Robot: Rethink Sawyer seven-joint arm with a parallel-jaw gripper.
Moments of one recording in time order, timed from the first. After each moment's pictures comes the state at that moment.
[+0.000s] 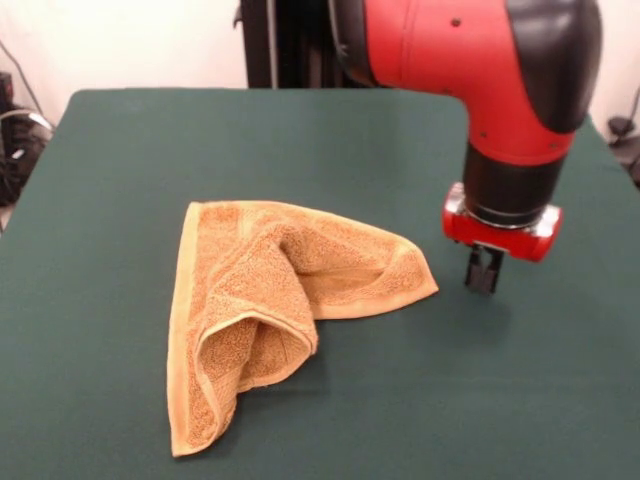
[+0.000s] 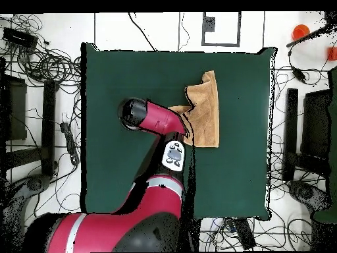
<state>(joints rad) 0.13 -0.20 -0.21 1.30 0.47 0.56 1.89</state>
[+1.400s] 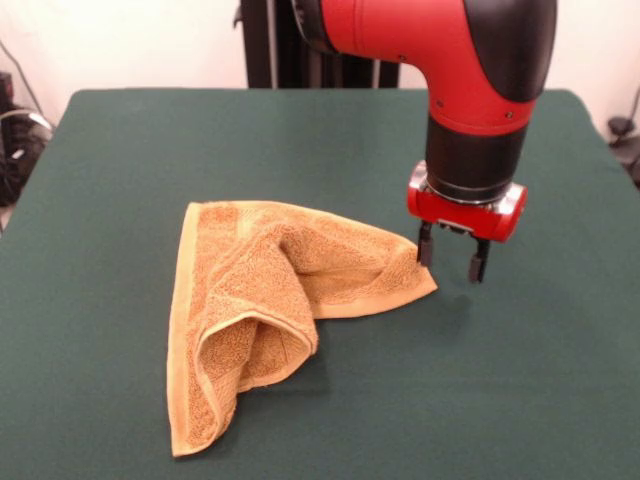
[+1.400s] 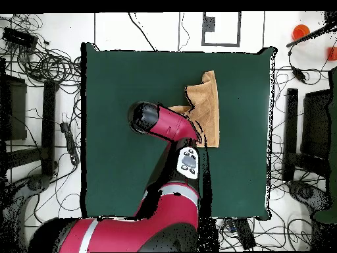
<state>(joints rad) 0.07 -0.28 -0.19 1.39 0.44 0.51 1.89</state>
